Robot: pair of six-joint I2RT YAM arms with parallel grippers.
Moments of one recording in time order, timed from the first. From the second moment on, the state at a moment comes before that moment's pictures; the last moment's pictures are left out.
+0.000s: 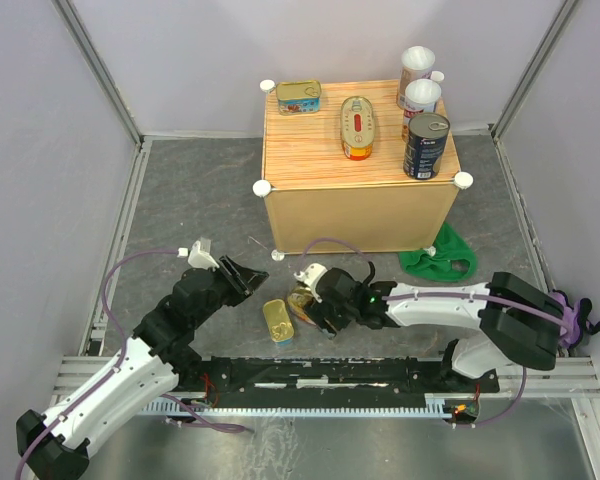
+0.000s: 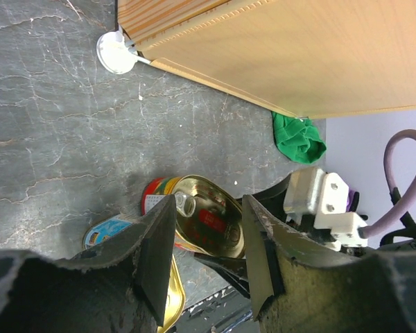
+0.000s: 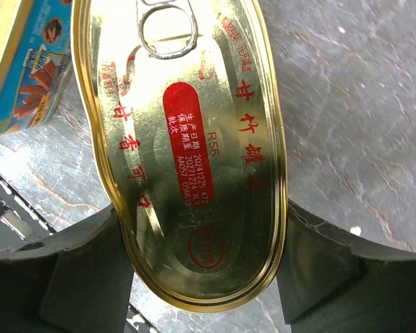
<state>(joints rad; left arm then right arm) -0.66 0.49 0.33 -0.25 -0.11 -1.06 1.12 1.48 0.70 -0.17 0.08 0.16</state>
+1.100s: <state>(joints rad) -0.66 0.51 0.33 -0.26 -0.10 -1.05 1.31 1.66 0.88 -0.40 0.65 0.80</state>
